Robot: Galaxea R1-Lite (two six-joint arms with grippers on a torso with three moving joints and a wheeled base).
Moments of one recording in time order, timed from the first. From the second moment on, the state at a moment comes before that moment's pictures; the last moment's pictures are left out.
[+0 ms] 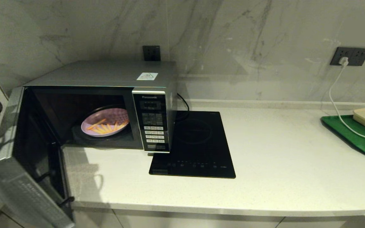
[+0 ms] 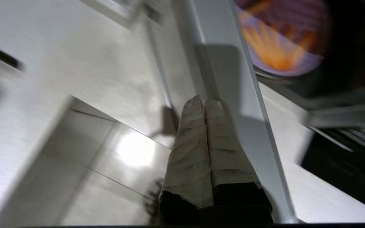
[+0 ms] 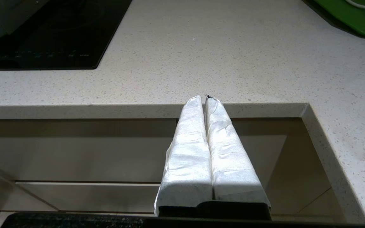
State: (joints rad) left arm 0.35 1.57 -1.61 0.72 -0.03 -0.20; right arm 0.00 0.00 -0.06 0.14 -0.04 0.09
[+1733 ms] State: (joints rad) left arm -0.14 1.71 -1.60 0.68 -0.21 -0.33; right arm 0.00 0.00 -0.06 0.14 -0.04 0.09
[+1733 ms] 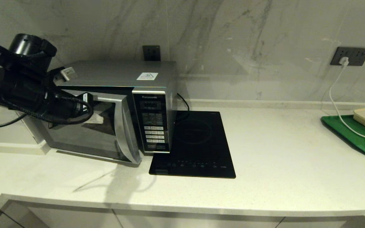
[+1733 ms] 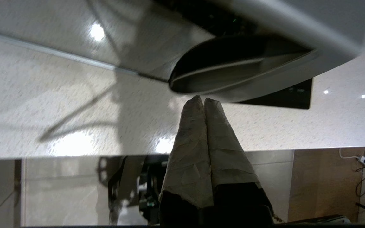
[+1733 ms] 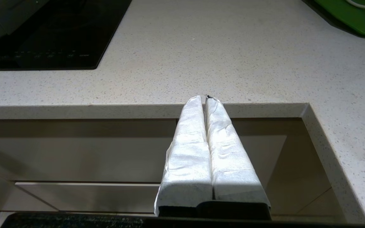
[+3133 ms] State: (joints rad) left arm -0.20 1.80 -1.54 0.30 -0.09 -0.28; right arm 0.00 0.00 -0.06 0.14 -0.04 0.09
